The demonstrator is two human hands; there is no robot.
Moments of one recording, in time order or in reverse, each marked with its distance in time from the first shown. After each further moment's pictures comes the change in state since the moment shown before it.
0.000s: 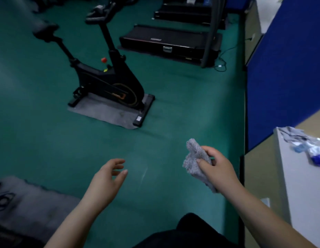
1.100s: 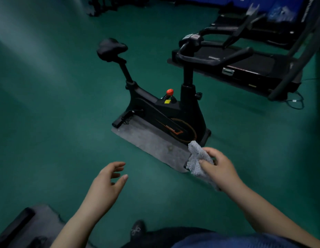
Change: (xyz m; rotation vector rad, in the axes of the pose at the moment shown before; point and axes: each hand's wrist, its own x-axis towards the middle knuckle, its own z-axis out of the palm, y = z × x) left_hand 0.431 -0.187 -0.317 -0.038 0.165 -0.125; right_hand 0.413 -0.283 0.388 -0.033 -0.217 -0.090
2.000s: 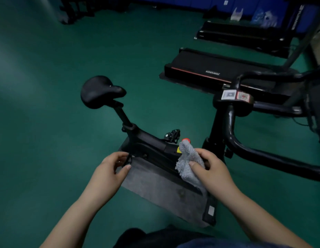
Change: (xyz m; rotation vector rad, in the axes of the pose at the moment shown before) left_hand 0.484 0.038 -0.112 0.034 -0.105 0.159; right_hand 0.375 -0.194 0.112 -0.007 0.088 -0.016
